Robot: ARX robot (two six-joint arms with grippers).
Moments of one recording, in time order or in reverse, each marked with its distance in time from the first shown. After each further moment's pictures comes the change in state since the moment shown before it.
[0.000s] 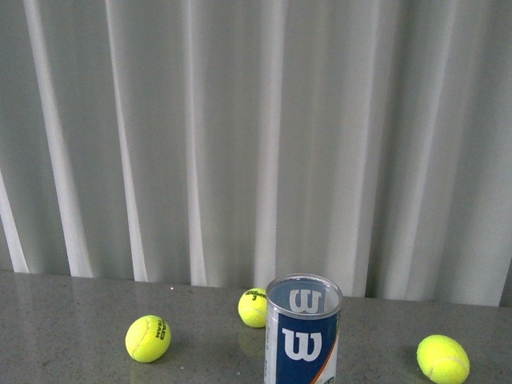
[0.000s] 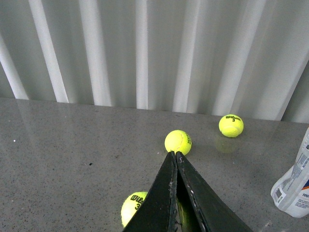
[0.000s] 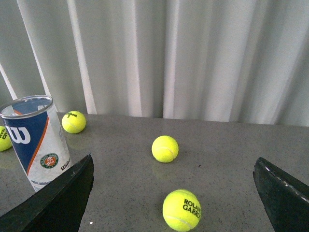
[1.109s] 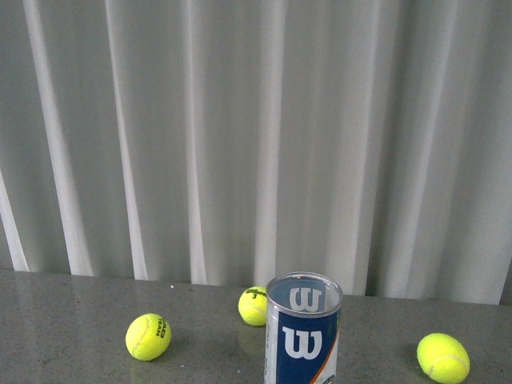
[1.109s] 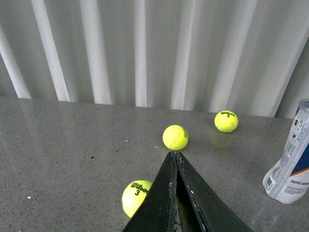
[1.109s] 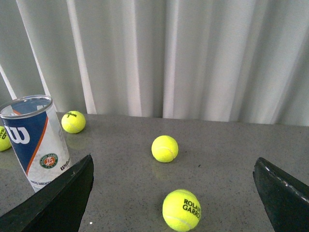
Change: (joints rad) left arm 0.000 -0.467 0.000 -0.467 0.001 0.000; right arm 0.000 0.000 0.000 0.000 0.000 0.000
